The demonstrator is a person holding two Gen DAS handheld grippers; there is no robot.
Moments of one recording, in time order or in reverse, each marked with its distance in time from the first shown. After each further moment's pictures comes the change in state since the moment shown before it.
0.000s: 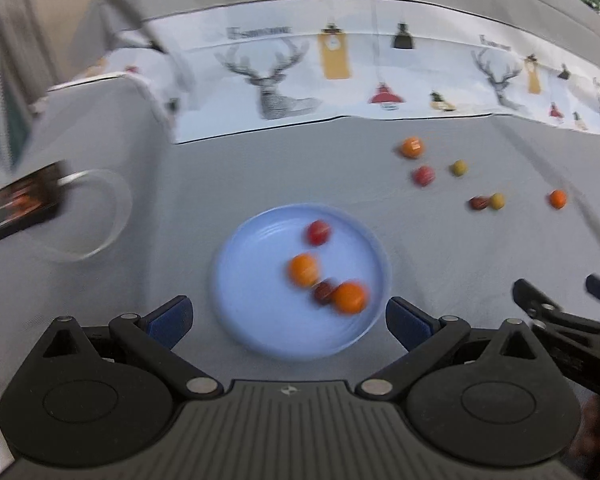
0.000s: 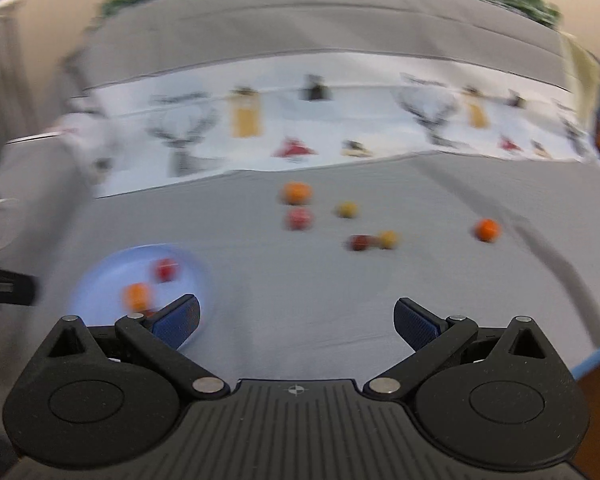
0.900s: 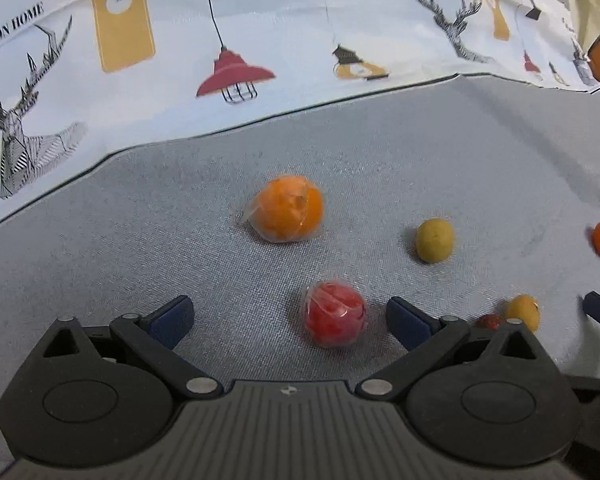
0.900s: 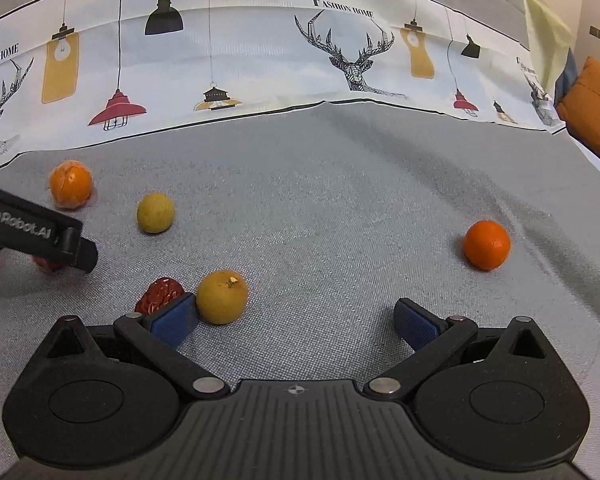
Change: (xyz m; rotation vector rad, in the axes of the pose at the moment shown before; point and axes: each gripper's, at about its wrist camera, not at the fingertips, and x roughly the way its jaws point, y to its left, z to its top) left arm 0.302 -0.160 0.129 0.211 0.007 -0.199; right arm 0.266 -0.105 0.024 0.035 0.053 -0.237
